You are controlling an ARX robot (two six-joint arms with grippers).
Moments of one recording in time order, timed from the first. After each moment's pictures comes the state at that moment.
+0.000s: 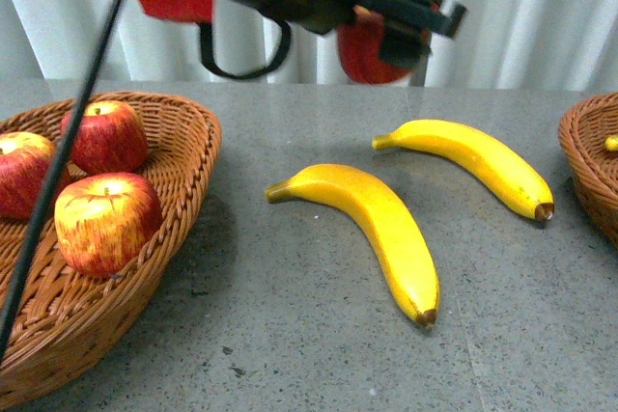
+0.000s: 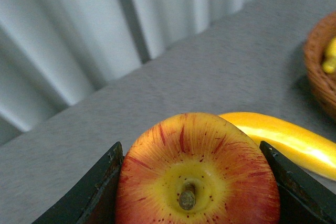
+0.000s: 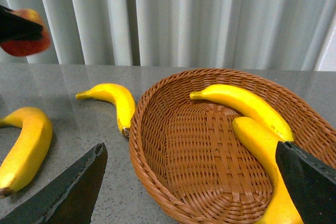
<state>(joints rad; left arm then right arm) -0.47 1.90 1.35 0.22 0.11 0.24 0.00 0.00 0.01 -0.01 0.00 -0.01</state>
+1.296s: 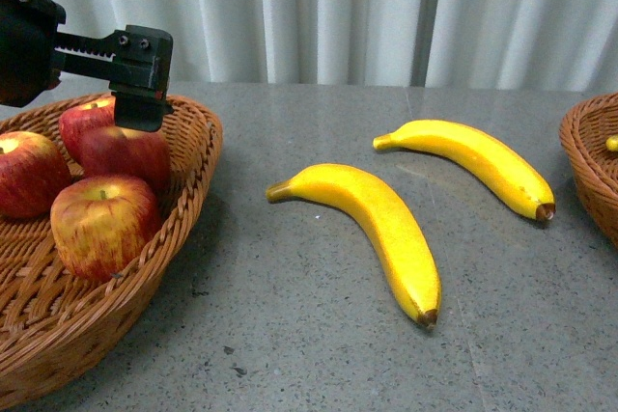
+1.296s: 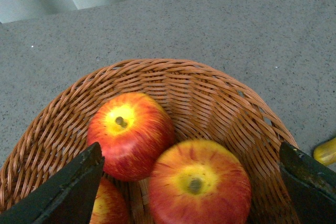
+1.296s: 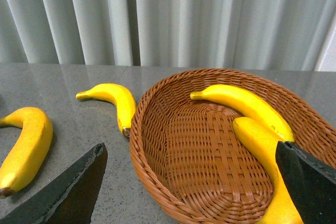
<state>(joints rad) -0.21 1.54 0.89 0.17 -0.16 0.10 0.00 0.00 0.01 0.00 0.00 -0.01</state>
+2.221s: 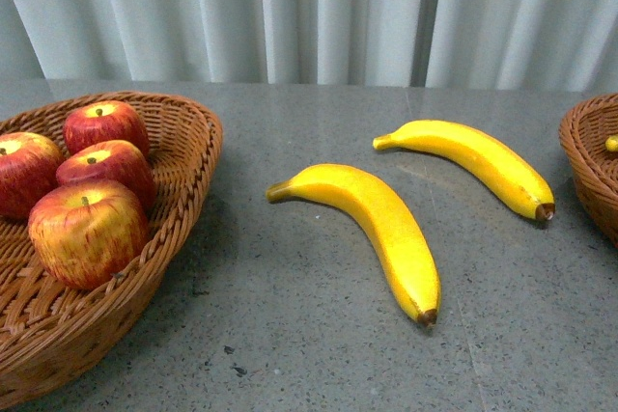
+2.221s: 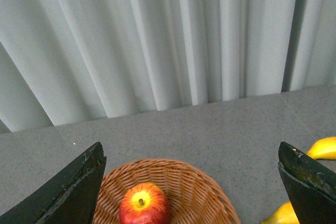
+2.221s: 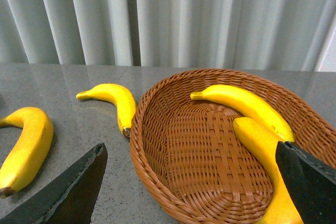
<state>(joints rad) -0.37 1.18 0.79 0.33 -0.31 0.16 0.00 0.00 0.01 0.00 0.00 -0.01</state>
